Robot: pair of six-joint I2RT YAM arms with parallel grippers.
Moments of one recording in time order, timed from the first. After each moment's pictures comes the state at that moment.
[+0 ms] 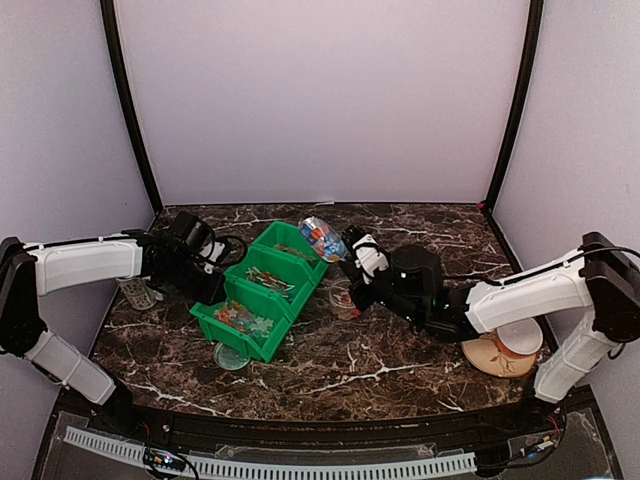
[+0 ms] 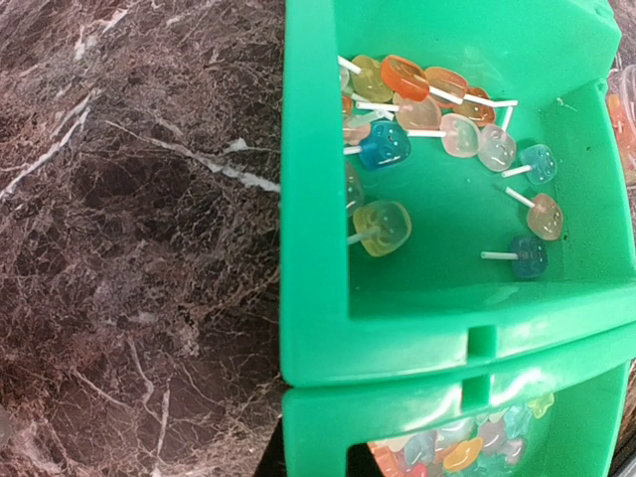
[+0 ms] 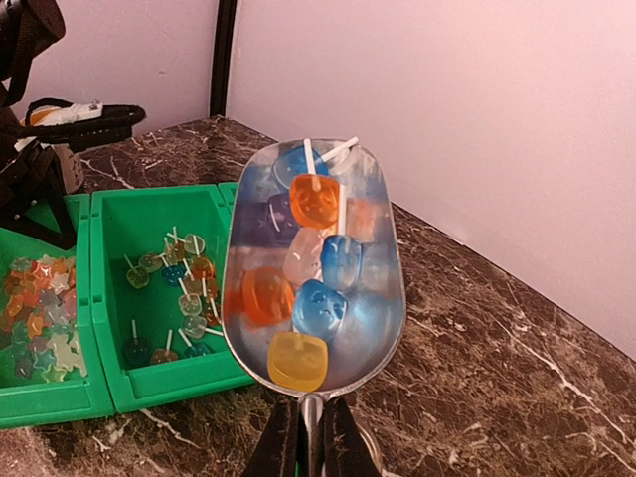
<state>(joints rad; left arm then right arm) -0.49 1.43 0.91 -0.57 0.07 -0.17 1.03 1.57 0.76 0.59 0.35 -0.11</state>
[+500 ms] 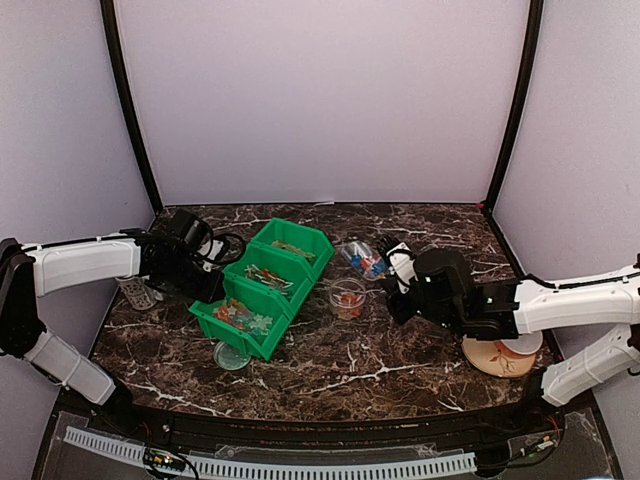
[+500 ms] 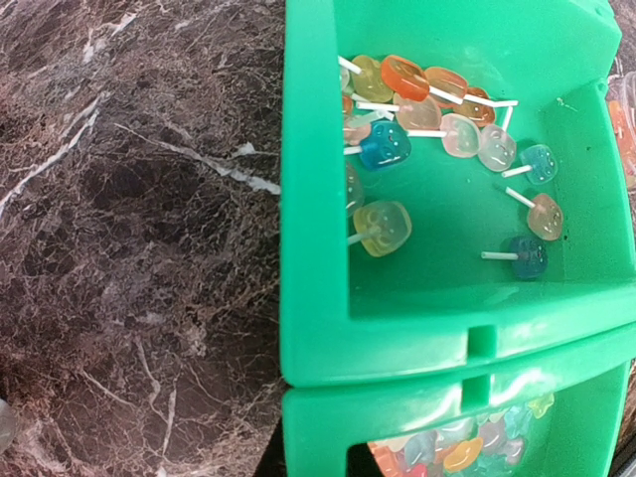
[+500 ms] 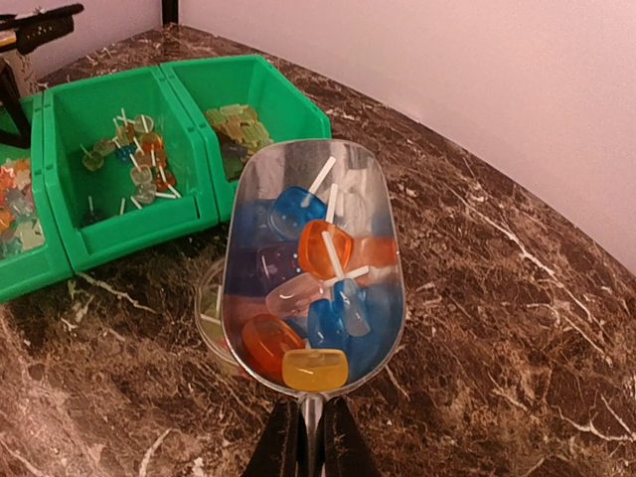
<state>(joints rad) -0.48 1.42 0.92 -0.57 0.06 -0.17 1.04 1.27 0.70 0.09 0.46 0.04</state>
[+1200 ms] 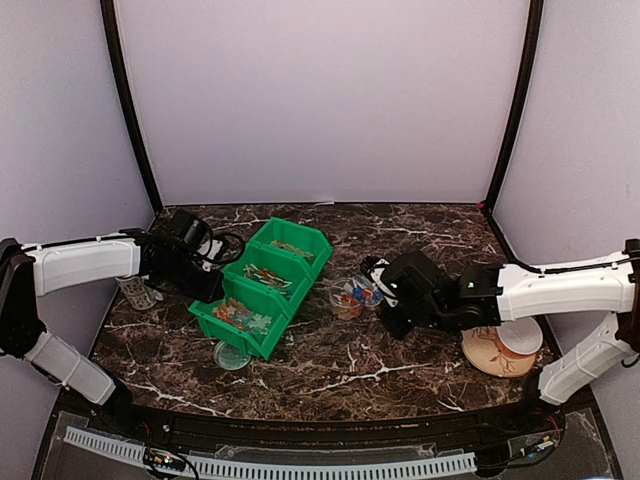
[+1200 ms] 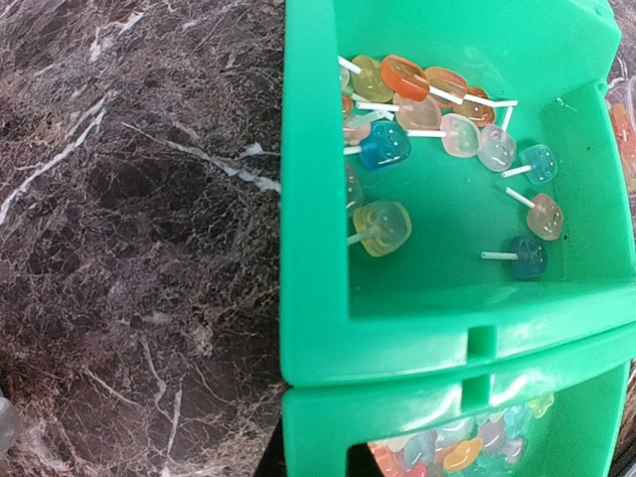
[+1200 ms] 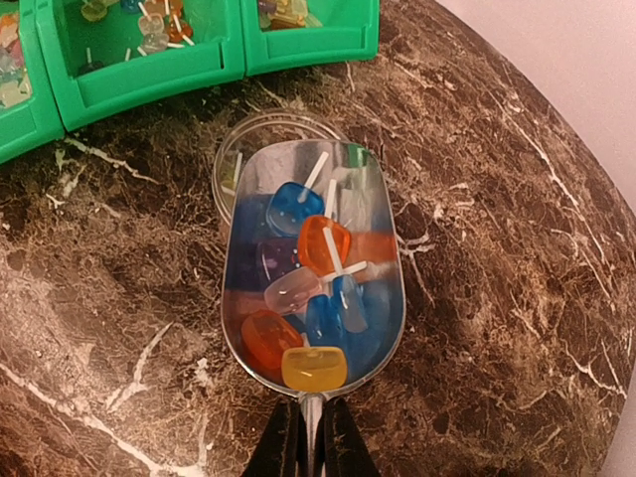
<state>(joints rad) -0.47 1.42 0.92 -0.57 0.05 -0.17 1.10 1.38 0.89 -0.39 0.46 0.14</state>
